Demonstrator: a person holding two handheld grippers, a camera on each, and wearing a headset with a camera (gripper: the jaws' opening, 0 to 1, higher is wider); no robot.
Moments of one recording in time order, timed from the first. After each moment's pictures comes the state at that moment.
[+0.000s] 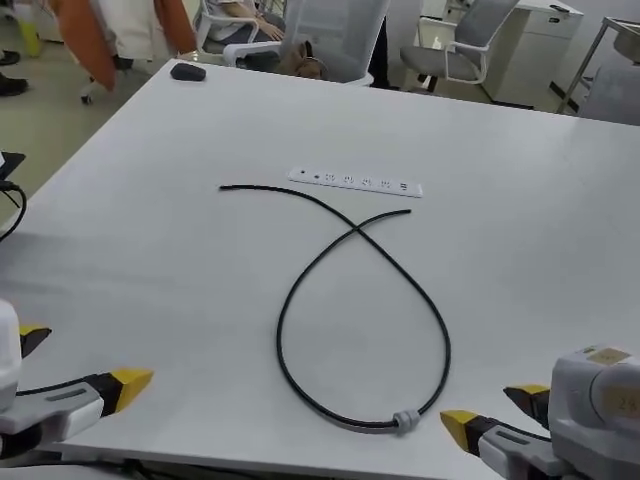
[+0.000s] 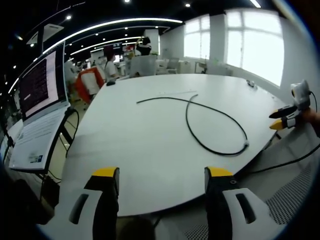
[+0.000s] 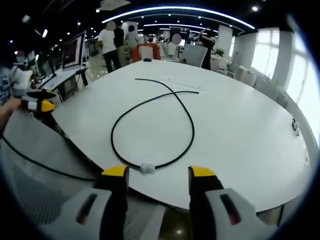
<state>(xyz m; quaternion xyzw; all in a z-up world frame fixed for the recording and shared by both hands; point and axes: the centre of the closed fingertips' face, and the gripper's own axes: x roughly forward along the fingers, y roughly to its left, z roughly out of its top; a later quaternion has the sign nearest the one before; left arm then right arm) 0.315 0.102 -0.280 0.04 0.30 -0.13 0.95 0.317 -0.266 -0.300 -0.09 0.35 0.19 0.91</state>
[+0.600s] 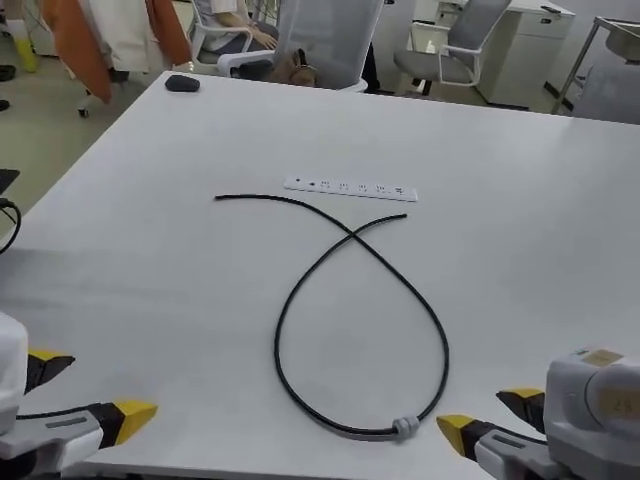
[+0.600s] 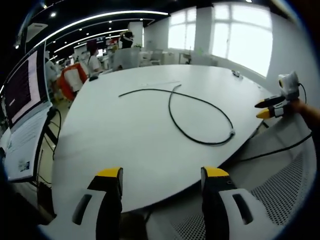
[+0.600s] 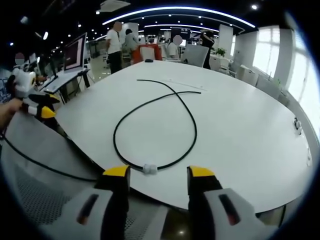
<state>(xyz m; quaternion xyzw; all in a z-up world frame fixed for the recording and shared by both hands) 0.303 0.074 -0.292 0.06 0.35 -0.22 0.91 0.316 -0.263 -0.301 -0.08 0.35 0.21 0.91</state>
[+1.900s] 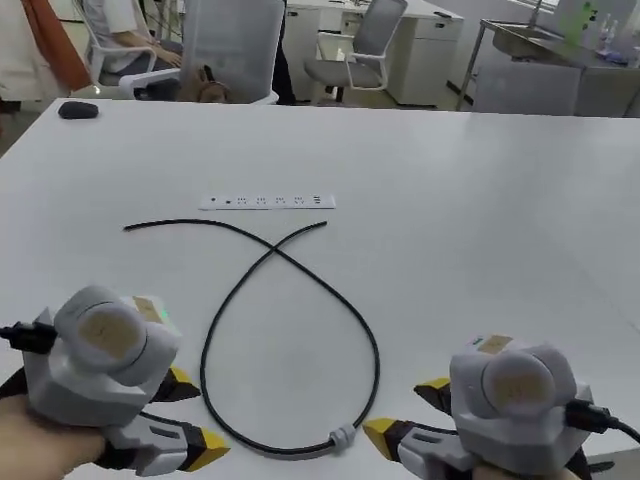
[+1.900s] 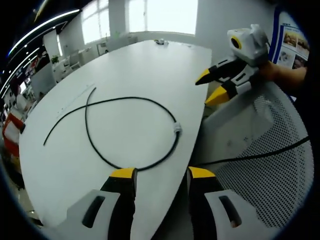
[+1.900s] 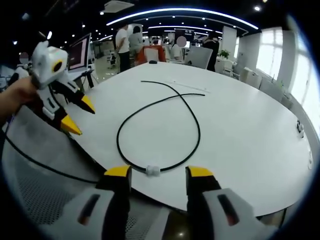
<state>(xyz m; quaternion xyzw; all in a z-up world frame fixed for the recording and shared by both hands) 0.330 -0.097 -0.307 0.22 0.36 -0.48 0.76 0.316 -0.258 -0.299 -0.08 0.35 0.22 0.91</state>
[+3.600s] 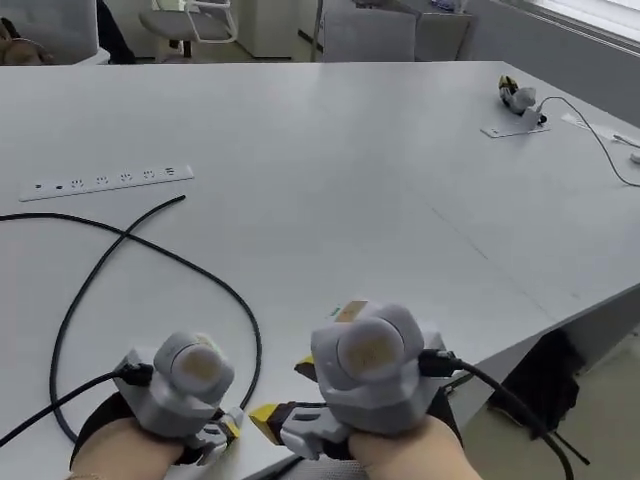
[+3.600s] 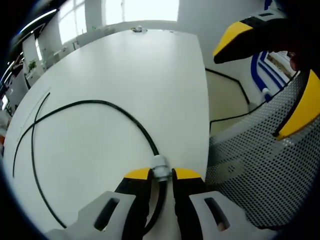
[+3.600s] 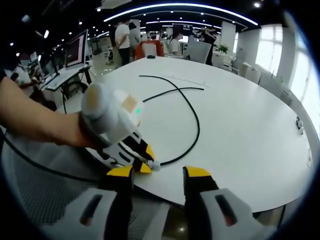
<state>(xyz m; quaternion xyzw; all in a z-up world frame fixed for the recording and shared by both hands) 0.346 -0.239 -0.416 0.24 0.38 -0.54 0.71 0.314 -0.262 -0.306 -0.08 0.37 0.21 0.90</state>
